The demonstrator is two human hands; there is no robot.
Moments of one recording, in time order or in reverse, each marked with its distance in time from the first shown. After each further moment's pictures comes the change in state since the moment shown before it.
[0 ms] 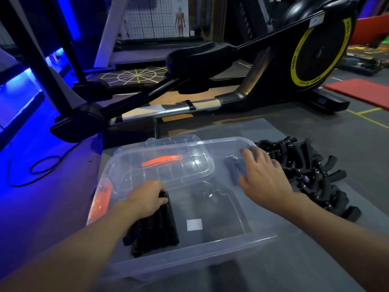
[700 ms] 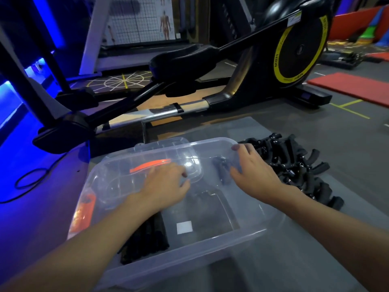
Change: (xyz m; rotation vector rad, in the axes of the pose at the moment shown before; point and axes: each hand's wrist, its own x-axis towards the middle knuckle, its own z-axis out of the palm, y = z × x) left_hand -0.004 0.102 -0.033 0.074 0.282 0.259; right_hand 0.000 0.017 -0.016 0.350 -0.019 0.098
